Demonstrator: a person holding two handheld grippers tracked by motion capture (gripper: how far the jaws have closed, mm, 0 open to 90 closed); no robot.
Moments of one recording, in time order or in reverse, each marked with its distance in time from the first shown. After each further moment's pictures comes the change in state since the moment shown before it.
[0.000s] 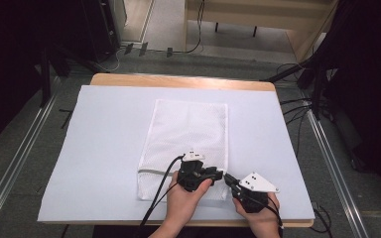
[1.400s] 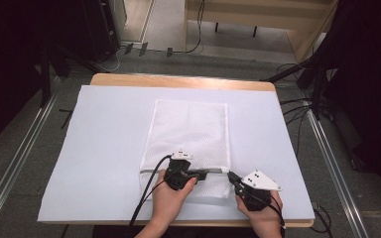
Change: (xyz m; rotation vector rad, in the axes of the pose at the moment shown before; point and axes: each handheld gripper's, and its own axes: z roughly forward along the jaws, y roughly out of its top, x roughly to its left) left arm 0.038 -0.011 -0.014 0.101 0.032 0.018; right arm -0.004 0.007 -0.005 0.020 -0.056 0.009
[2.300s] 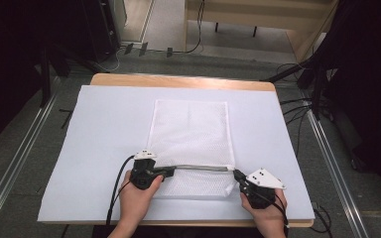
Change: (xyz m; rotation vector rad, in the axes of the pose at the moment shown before) left arm 0.053 -0.024 -0.063 -0.056 0.108 -0.046; right arm -0.011 0.000 -0.002 0.005 -0.056 0.003
